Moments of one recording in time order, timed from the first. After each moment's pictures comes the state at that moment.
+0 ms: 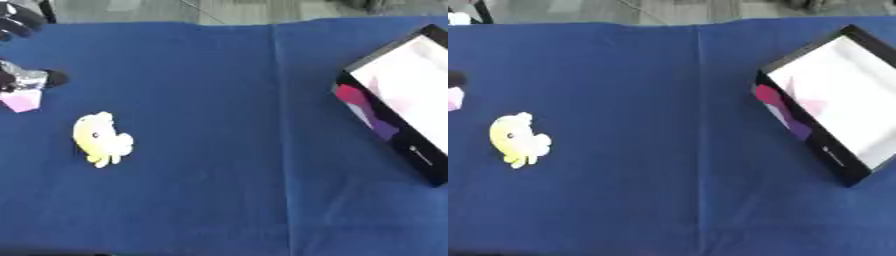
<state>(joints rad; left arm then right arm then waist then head) -0.69 0.93 -0.15 -1.58 -0.26 0.47 -0.51 -0.51 -0.97 0.03 -1.98 -0.11 0.62 -0.50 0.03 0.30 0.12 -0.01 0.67</state>
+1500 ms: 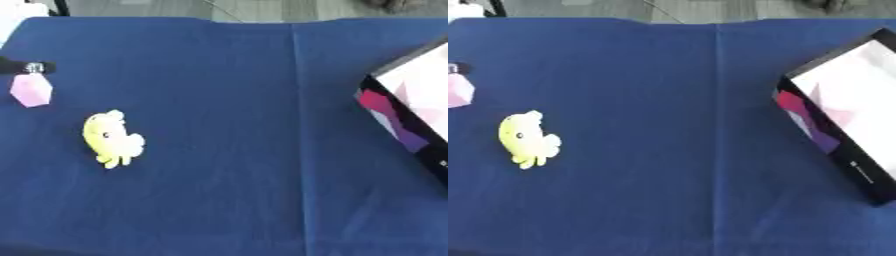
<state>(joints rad) -0.81 0.86 -0.09 -1.03 -0.38 0.72 -0.34 -0.45 -1.01 -0.03 -1.98 -0.23 0.53 -0.59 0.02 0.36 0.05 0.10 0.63</state>
